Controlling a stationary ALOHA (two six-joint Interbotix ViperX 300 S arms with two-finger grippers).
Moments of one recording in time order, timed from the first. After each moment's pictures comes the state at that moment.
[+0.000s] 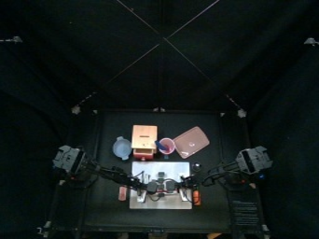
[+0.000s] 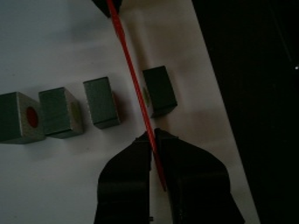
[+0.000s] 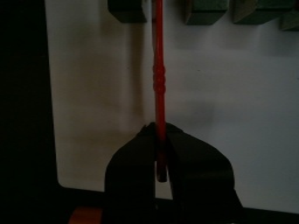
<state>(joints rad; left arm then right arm) -0.25 0.15 0.62 -0.09 -0.01 0.00 0.22 0.02 0.67 0.06 0.46 0.11</state>
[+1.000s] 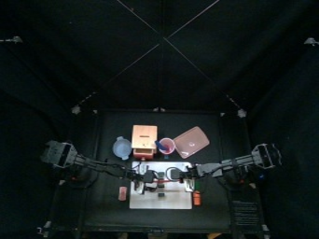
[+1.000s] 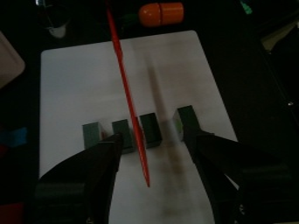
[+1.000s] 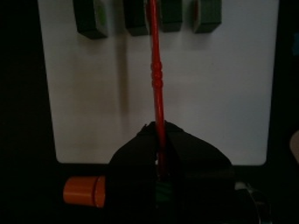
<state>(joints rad) -0.15 -0.03 0.68 0.01 -0.04 0.00 0.09 -0.27 0.77 0.07 0.60 0.12</state>
